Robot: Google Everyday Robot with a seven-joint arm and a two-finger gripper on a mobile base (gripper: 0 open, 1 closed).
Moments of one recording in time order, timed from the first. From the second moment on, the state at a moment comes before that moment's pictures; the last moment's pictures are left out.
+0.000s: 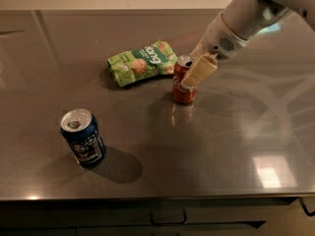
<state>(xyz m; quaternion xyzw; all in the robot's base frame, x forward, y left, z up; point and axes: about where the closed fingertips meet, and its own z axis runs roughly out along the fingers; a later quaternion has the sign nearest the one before) 0.584 -0.098 0.900 -0.59 0.76 0.15 0.23</state>
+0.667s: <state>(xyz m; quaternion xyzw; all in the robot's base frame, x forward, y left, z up) 0.567 -0.083 0.916 -0.59 0.75 0.18 0.24</state>
